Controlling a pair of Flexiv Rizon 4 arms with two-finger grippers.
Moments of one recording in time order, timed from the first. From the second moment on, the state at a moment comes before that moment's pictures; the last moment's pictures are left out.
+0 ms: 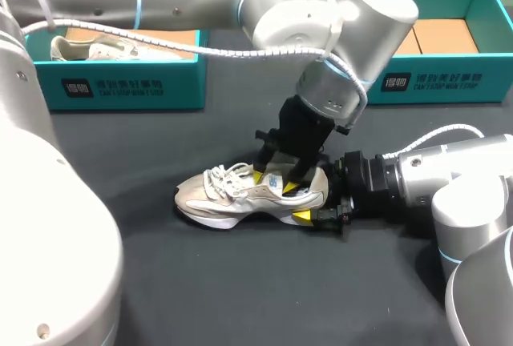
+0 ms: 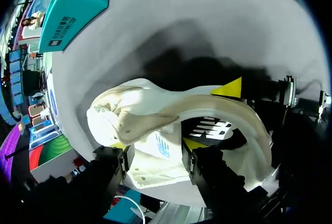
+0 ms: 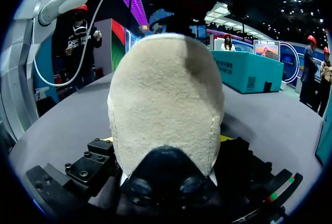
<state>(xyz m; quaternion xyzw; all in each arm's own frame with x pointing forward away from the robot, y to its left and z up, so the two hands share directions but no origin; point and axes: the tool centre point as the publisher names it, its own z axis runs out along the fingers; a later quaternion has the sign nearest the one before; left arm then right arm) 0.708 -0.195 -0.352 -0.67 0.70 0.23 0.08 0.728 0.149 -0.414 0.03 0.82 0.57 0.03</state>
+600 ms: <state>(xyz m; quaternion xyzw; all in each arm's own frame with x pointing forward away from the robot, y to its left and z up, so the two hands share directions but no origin) 0.709 -0.180 -0.342 -0.67 0.69 0.26 0.10 0.728 0.149 -0.414 0.03 0.82 0.57 0.03</state>
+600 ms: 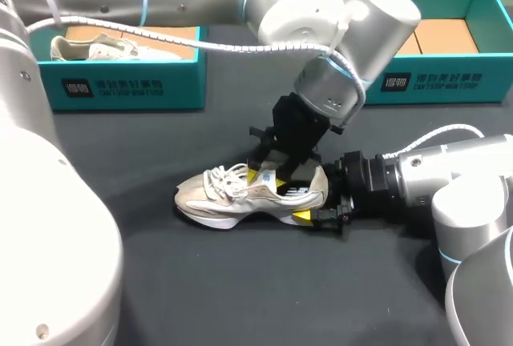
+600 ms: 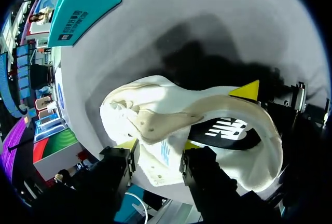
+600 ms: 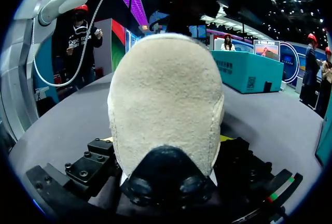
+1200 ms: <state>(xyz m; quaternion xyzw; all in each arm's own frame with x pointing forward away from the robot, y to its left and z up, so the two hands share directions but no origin) 0.705 -0.169 -0.322 -0.68 0.70 0.22 0.09 0.728 0.149 -0.414 0.03 0.82 0.57 0.03</state>
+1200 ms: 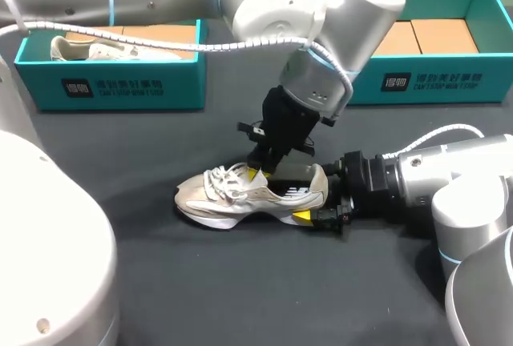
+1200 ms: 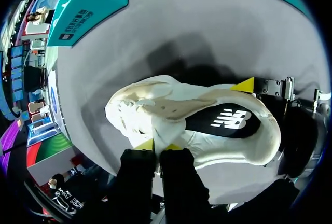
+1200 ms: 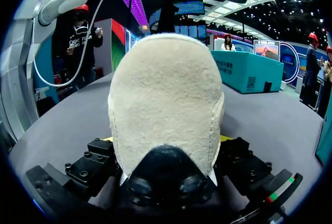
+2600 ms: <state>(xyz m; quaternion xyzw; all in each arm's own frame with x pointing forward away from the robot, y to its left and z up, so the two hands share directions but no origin) 0.710 -0.030 -0.363 -0.66 0.74 0.12 -0.06 0.728 0.150 -0.414 0.03 0.82 0.57 0.03</state>
